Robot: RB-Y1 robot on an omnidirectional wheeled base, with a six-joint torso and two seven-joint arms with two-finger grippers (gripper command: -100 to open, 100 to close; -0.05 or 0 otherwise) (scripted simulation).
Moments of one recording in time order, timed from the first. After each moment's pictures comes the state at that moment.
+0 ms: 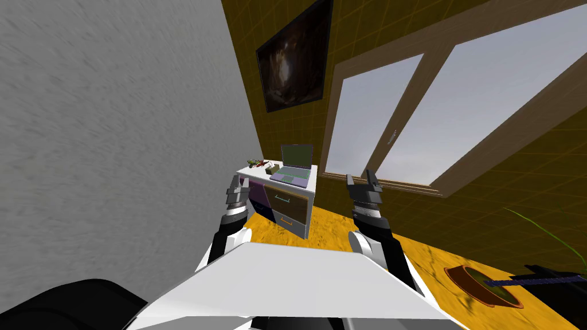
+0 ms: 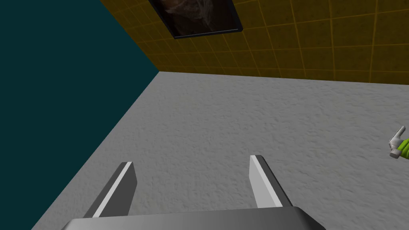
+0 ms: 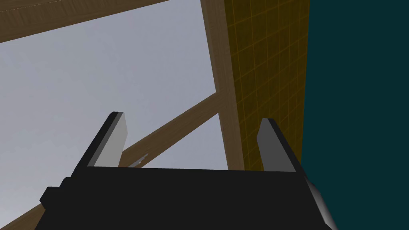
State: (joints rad) left arm 0.51 0.02 0.07 -2.24 0.10 -0.58 -0.11; right arm 0.47 -0.02 -0.02 -2.29 -0.07 -0.49 -0.13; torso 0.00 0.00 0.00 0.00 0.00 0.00
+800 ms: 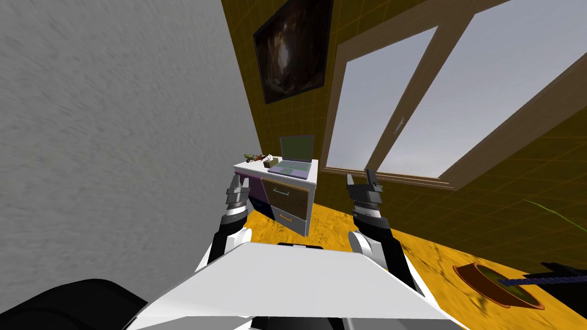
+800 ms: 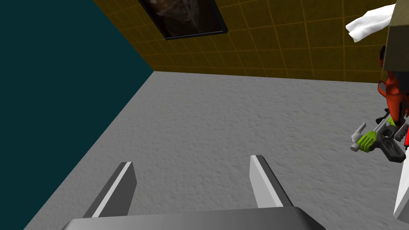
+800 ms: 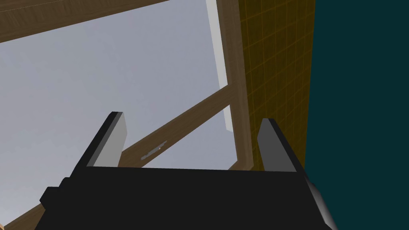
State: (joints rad) left arm 0.51 0.02 0.07 -2.24 0.10 -0.58 -0.11; right arm 0.47 -0.02 -0.02 -2.29 -0.07 -0.49 -0.13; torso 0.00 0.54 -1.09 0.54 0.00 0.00
